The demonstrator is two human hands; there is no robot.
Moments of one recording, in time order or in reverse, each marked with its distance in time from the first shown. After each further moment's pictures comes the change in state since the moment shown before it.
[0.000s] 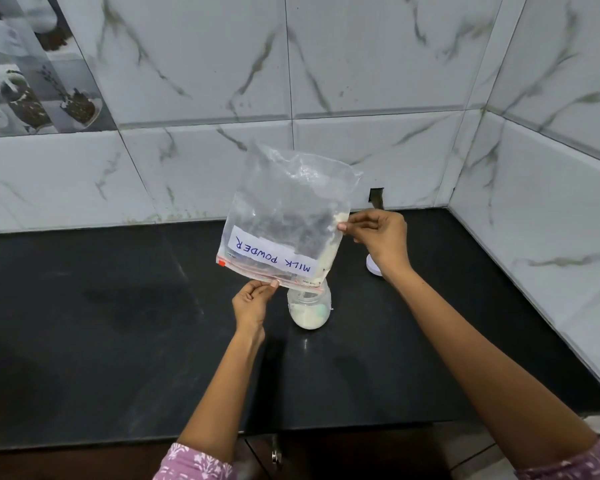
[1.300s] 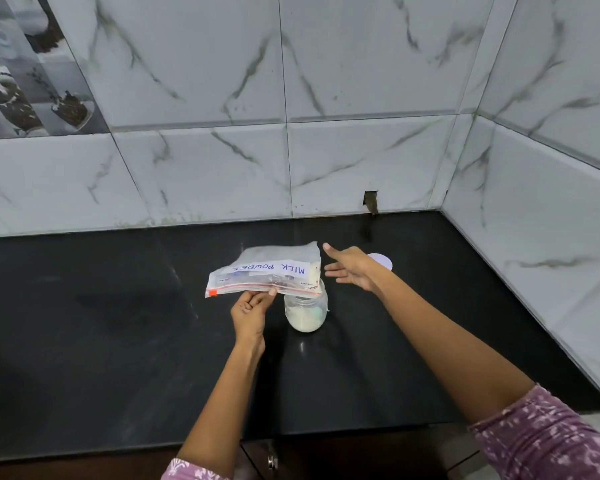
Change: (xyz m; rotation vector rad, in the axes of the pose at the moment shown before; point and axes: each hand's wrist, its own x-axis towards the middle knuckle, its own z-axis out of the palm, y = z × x) left_hand -0.009 -0.011 0.000 -0.053 -0.033 0.060; right_hand 0.017 0.053 0.023 -0.039 -0.350 0.729
